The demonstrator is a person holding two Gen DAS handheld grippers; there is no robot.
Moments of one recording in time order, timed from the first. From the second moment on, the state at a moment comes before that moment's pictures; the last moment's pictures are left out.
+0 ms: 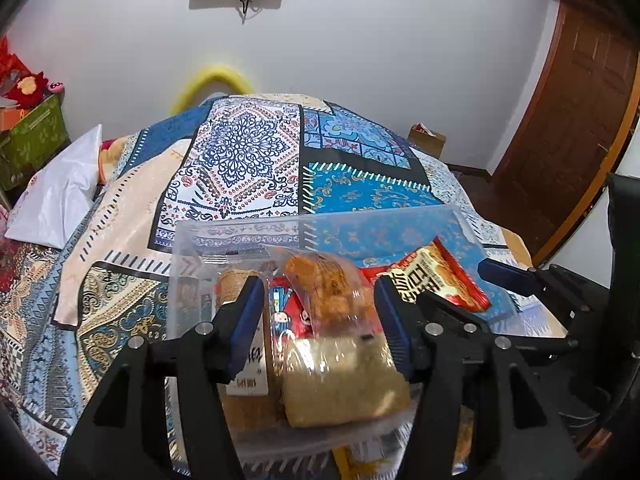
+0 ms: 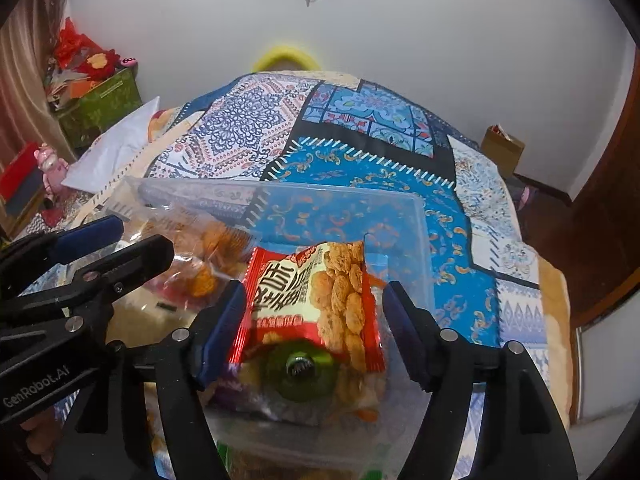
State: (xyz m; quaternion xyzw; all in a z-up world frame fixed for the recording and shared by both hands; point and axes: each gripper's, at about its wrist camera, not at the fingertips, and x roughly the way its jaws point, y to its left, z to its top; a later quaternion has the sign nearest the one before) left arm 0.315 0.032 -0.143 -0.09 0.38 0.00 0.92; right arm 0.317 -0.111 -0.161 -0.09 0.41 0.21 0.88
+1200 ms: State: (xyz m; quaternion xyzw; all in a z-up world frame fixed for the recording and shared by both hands) left arm 0.100 0.051 -0.167 -0.05 0.47 0.02 0.88; right arm 0.135 -0.117 -0.181 -0.06 0.44 0.30 0.85
